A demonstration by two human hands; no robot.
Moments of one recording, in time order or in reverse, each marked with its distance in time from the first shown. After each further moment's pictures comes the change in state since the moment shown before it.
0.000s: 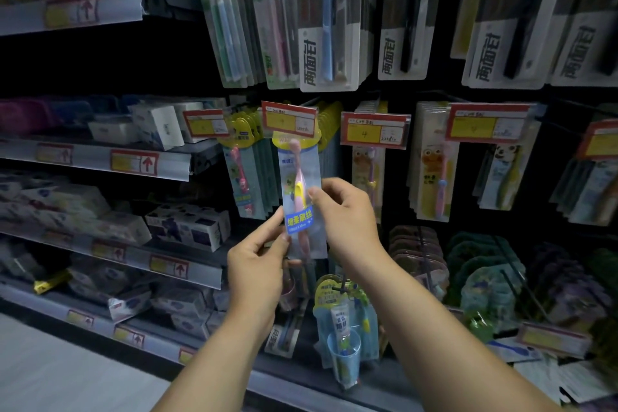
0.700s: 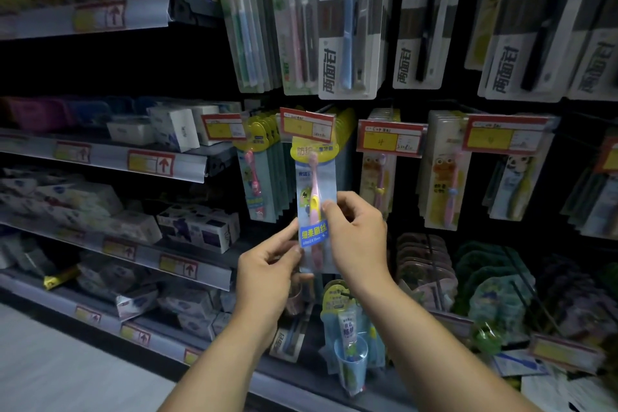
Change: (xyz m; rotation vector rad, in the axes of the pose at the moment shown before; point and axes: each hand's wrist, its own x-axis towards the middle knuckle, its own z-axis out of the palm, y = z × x) left_hand -0.002 0.003 -0.013 -0.001 -0.106 -0.070; right_hand -0.014 0.007 0.011 -0.040 0.138 -0.069
